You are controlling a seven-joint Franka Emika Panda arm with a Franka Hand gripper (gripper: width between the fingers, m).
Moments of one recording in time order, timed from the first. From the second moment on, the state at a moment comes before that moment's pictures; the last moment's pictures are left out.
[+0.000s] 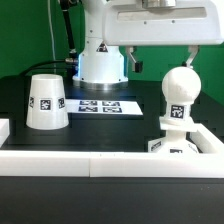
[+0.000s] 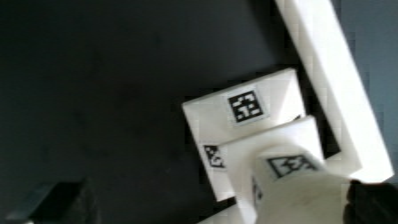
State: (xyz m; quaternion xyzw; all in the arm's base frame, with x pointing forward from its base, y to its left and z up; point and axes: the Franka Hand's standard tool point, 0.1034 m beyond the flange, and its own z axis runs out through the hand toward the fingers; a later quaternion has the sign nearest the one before) arm 0.552 0.062 0.133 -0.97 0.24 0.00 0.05
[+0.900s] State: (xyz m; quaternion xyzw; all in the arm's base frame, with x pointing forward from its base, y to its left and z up) arm 0.525 -0.076 0.135 -0.99 0.15 -0.02 0.03
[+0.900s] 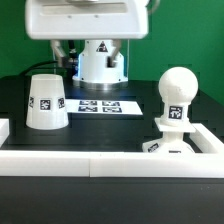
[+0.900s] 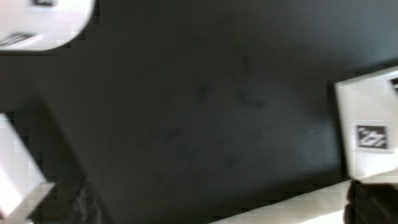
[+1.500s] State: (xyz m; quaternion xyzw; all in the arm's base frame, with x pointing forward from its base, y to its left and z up) arm 0.512 -0.078 0.131 -0.99 0.16 -0.01 0.03
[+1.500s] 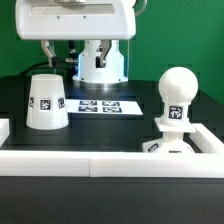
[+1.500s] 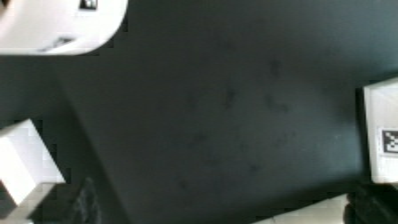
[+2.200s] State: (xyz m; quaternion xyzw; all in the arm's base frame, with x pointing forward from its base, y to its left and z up) arm 0.444 -0.089 0.118 -0.99 0.16 0.00 0.04
